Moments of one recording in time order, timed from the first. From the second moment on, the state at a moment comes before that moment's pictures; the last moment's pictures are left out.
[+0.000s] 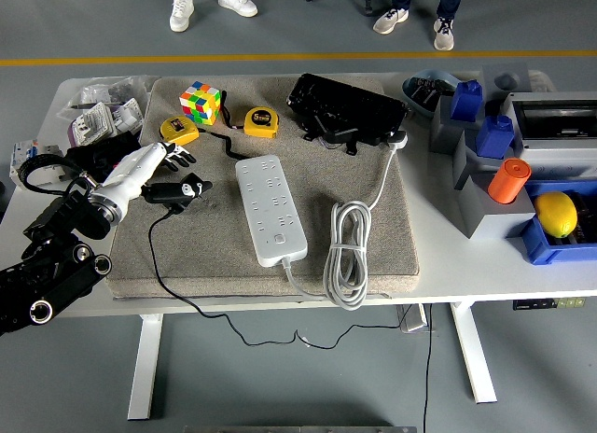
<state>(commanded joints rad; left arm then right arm) -0.60 0.40 -0.65 -0.99 1.52 0.30 0.05 0.00 -0.37 0.86 0.40 -0.34 -0.10 0.23</state>
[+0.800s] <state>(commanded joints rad) -0.58 0.40 -0.61 -1.05 1.49 0.31 0.03 0.00 -0.38 0.87 0.41 -0.36 -0.11 0.24</state>
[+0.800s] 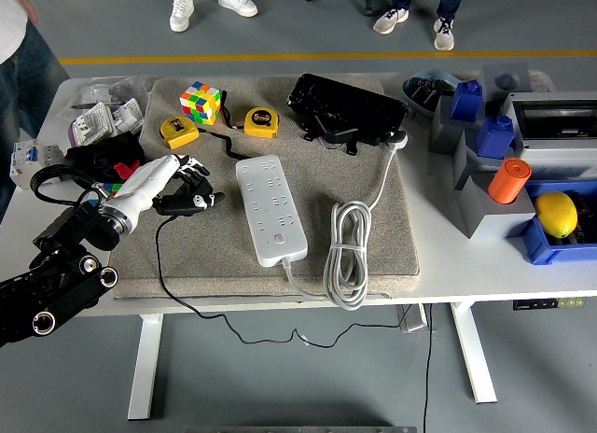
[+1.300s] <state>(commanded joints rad) -0.55 0.40 -0.61 -1.11 1.49 0.32 0.00 -0.01 -0.38 0.88 0.42 -0.36 -0.11 0.24</state>
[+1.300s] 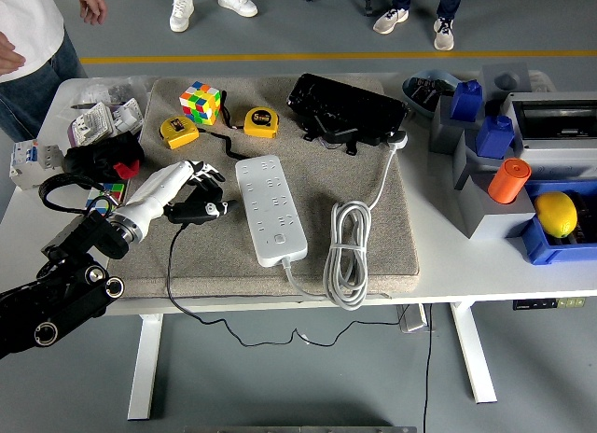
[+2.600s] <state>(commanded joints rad) -0.55 0.35 -0.53 -1.08 2.04 0.57 0.26 -0.01 -0.37 0.88 0.42 -0.36 -0.11 0.25</state>
